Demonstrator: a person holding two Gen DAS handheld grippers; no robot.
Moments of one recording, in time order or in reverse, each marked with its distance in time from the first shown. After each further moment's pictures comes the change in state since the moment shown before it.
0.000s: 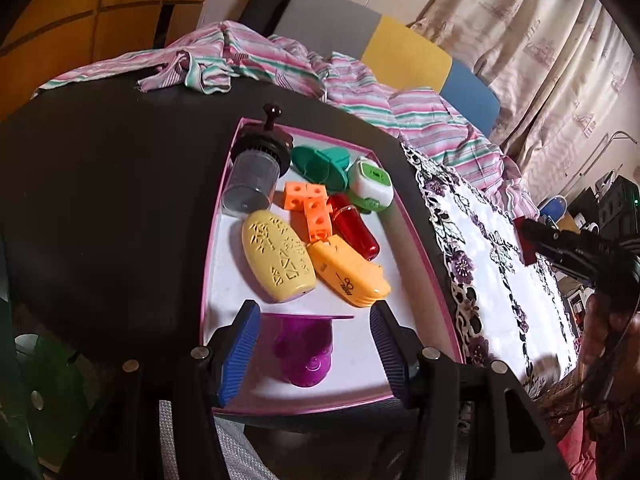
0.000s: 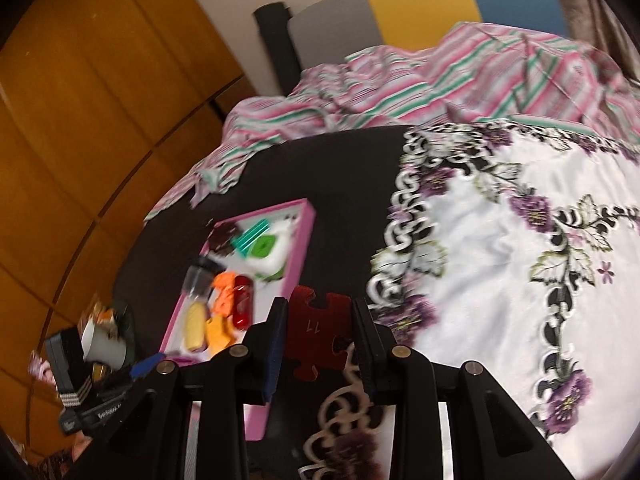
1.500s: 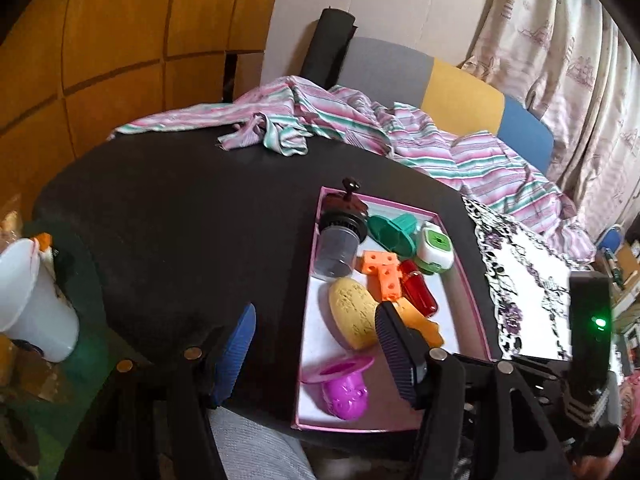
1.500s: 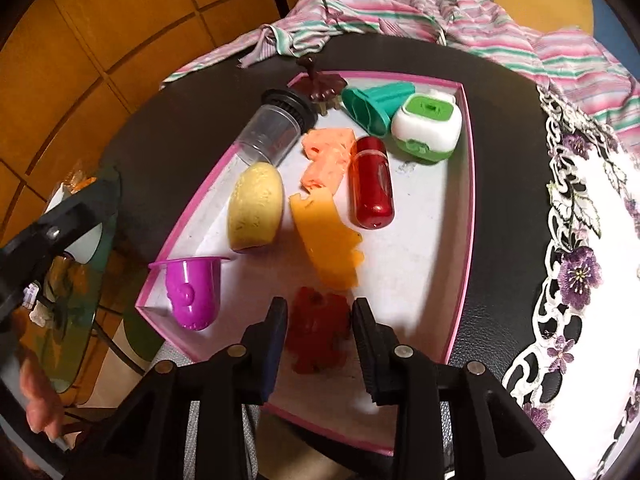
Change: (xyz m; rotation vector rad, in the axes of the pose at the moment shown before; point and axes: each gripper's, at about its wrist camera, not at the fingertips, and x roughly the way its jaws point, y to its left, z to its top) left arm -0.051 0.003 0.018 -0.028 -0.169 0.295; right arm 0.113 0.126 -0.072 -0.273 0.265 -0.075
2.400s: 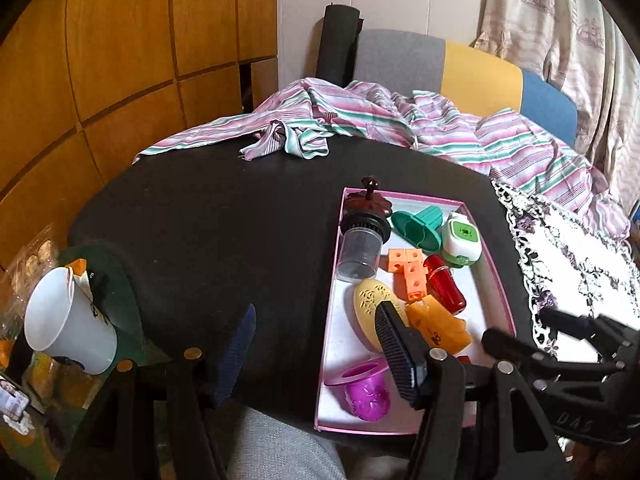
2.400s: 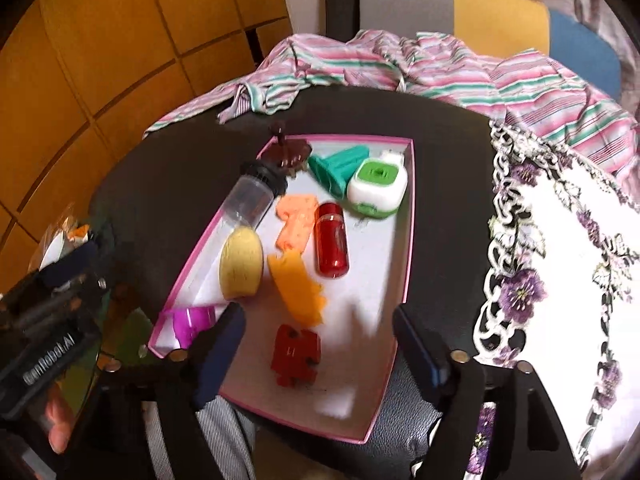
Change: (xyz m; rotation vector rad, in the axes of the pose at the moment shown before) left arm 0.002 -0.021 0.006 0.087 0.020 0.160; right arm -0.048 -0.007 0.015 0.074 -0.151 -0.109
